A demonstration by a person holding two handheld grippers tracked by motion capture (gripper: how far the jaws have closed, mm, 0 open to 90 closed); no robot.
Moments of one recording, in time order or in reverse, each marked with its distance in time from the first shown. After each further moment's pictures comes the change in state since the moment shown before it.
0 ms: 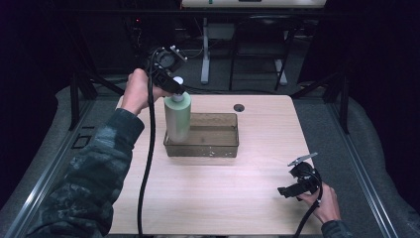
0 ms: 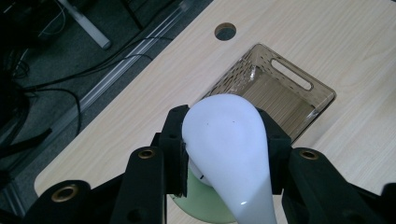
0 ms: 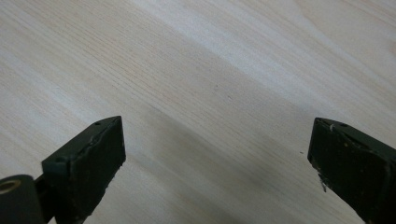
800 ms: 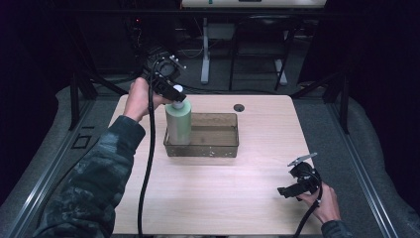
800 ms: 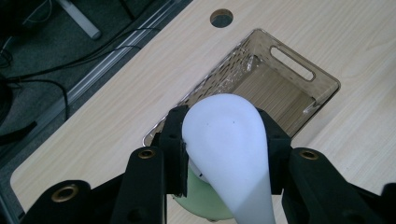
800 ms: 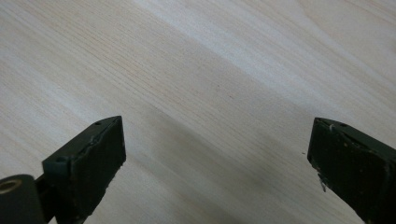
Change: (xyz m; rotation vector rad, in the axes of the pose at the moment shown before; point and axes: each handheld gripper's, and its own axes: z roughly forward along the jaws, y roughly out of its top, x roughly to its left) left arm 0.001 -0.018 0.023 0.019 -0.030 -0.024; right arm 0.000 0.000 0.001 0.002 0.004 -0.001
